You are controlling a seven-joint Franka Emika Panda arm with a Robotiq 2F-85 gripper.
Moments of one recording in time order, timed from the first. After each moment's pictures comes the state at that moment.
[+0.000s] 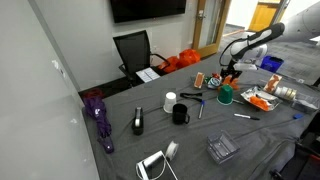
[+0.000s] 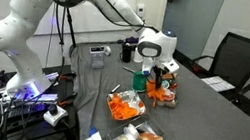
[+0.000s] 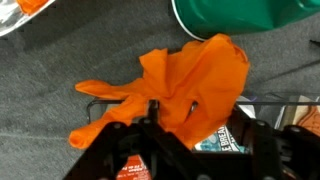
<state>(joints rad) -0.28 0.76 -0.08 -1.59 0.24 2.40 0.00</state>
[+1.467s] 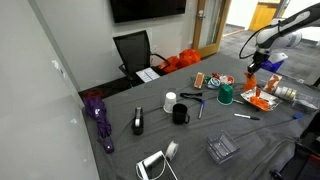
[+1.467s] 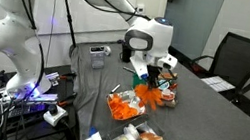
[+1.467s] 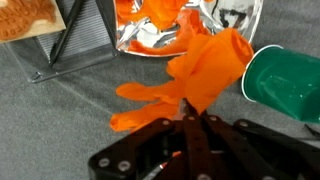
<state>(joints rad) -0.42 0.48 -0.09 -1.86 0.15 2.36 -0.53</state>
